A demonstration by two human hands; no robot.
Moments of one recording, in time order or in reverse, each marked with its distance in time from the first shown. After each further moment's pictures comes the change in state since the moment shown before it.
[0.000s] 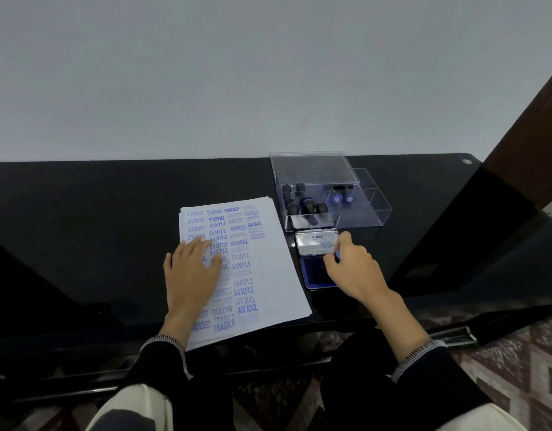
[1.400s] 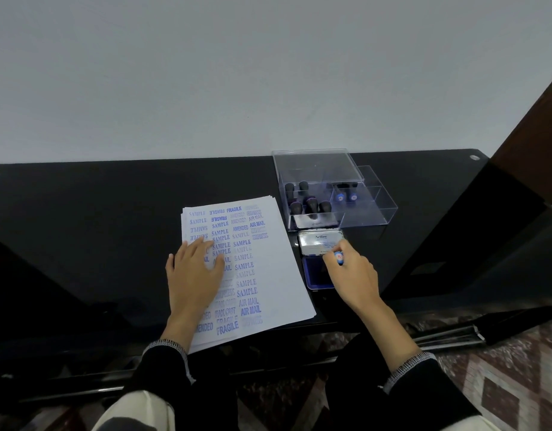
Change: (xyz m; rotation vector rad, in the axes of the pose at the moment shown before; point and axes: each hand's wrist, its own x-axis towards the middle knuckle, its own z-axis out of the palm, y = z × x) left_hand 0.000 0.001 0.000 -0.003 0.005 -0.008; right_hand -0.003 0.000 0.025 0.208 0.104 0.108
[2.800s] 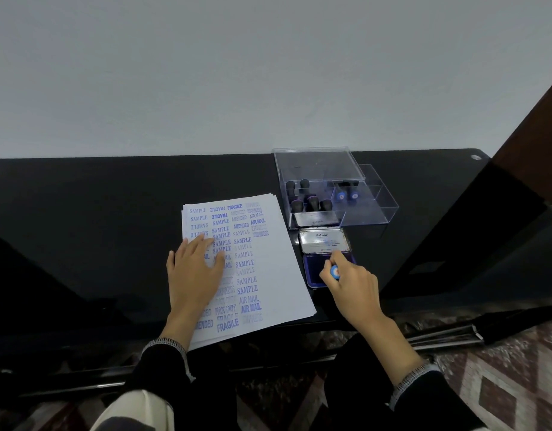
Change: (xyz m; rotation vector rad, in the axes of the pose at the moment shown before) left_hand 0.000 -0.002 0.001 0.013 0.001 0.011; right_hand -0.020 0.012 0.009 -0.210 0.106 -0.264
